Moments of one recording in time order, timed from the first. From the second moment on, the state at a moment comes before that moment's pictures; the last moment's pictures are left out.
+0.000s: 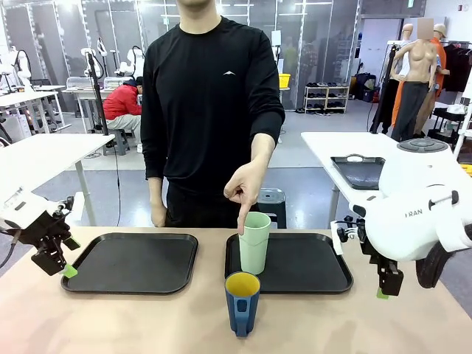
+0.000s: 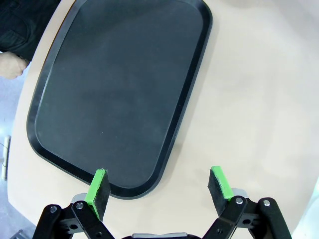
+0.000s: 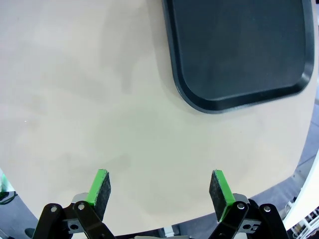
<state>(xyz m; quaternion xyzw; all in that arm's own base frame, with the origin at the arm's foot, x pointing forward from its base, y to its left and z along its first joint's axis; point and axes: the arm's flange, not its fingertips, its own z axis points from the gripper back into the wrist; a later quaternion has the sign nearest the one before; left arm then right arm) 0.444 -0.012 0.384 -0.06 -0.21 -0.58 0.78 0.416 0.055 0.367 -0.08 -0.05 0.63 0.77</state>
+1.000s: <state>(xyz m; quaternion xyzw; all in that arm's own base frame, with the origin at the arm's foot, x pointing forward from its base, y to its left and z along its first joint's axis) 0.444 -0.012 0.384 -0.06 -0.21 -0.58 0.78 0.400 0.069 0.316 0.22 -0.28 0.71 0.60</state>
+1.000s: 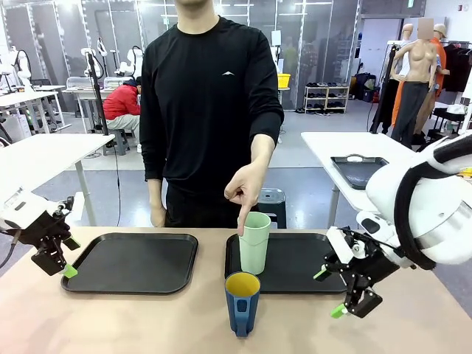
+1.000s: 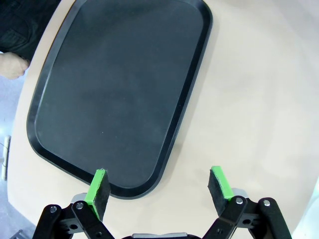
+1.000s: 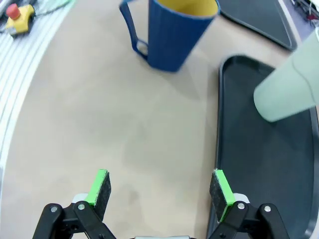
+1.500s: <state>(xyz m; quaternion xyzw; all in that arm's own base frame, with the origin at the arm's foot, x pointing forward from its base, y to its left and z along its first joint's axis) 0.444 -0.012 0.384 -0.06 -0.21 -0.58 0.78 0.396 0.075 0.294 0.29 -0.35 0.65 0.61</state>
